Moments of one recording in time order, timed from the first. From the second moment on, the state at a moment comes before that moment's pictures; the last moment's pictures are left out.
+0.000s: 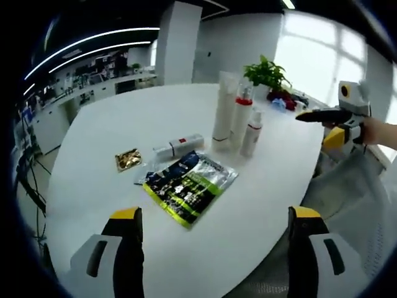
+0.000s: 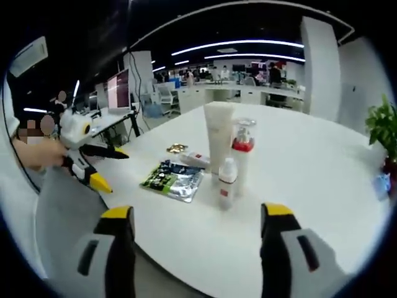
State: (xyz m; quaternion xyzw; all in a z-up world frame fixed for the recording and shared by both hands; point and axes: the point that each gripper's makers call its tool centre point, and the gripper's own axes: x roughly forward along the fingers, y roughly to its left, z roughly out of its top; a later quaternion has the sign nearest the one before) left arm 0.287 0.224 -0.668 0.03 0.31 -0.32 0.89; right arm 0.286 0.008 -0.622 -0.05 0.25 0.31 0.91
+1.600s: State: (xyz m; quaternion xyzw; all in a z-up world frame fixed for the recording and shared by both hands) left arm 0.355 0.230 -0.684 0.07 0.34 -0.34 0.88; right arm 0.304 -0.002 -0.632 0.02 0.27 0.28 0.92
